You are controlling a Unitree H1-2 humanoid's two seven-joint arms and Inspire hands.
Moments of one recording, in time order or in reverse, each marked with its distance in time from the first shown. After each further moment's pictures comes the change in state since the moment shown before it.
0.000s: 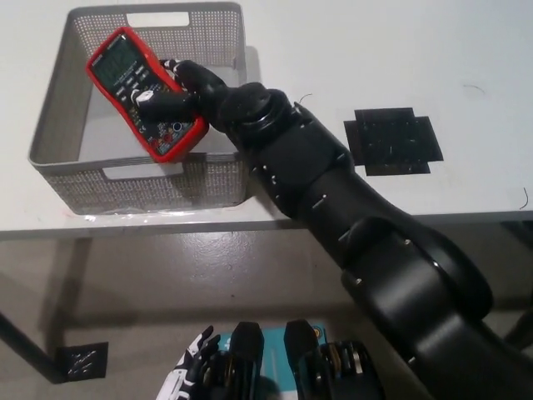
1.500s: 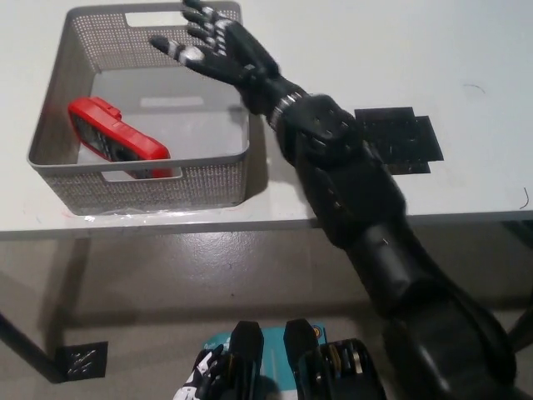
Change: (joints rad) left_arm 0.034 0.002 -0.025 0.005 0.012 0.004 -0.014; right_arm 0.340 -0.083 -0.257 -0.545 0.041 -0.098 0.118
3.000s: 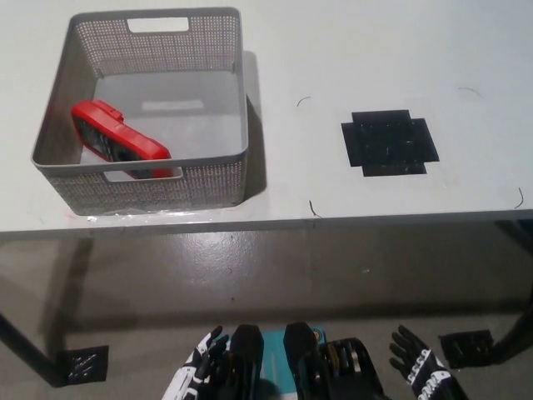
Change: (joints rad) left_arm -0.064 0.000 0.020 0.020 -0.001 0.002 0.000; right_arm 1.290 -0.236 0.093 -0.768 0.095 -0.222 0.075
